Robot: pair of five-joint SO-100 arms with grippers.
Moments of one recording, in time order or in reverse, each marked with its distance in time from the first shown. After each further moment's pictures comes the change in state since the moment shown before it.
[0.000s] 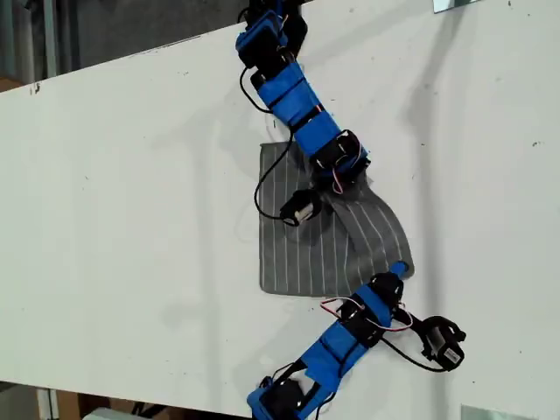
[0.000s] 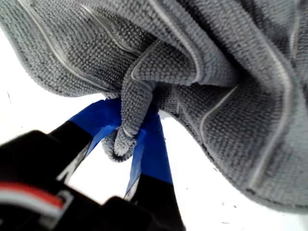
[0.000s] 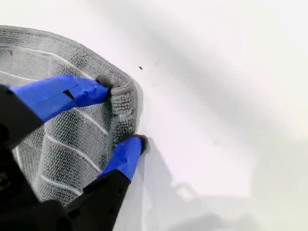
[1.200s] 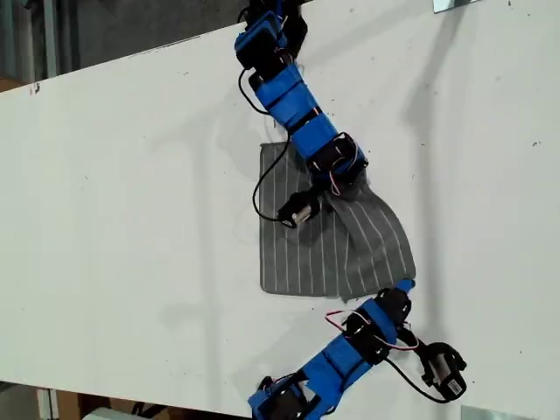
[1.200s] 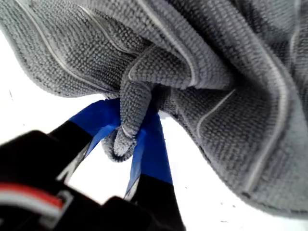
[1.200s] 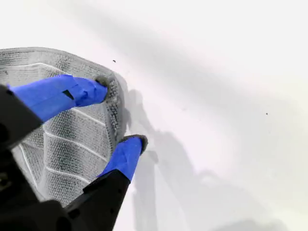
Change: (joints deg) arm 0 3.8 3.3 1.0 5.1 7.6; arm 1 1.6 0.4 0.2 0.4 -1.1
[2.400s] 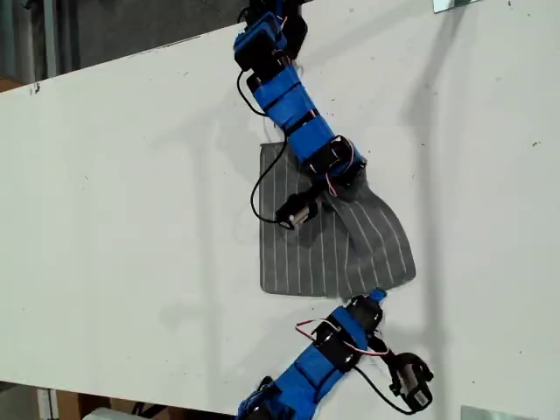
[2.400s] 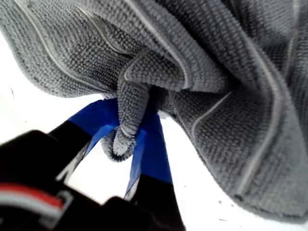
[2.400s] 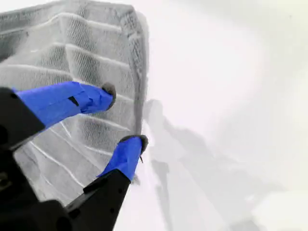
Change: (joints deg) arm 0 -4.4 16.6 18.2 2.5 8.2; arm 1 2.0 0.2 0.0 1.5 -1.1
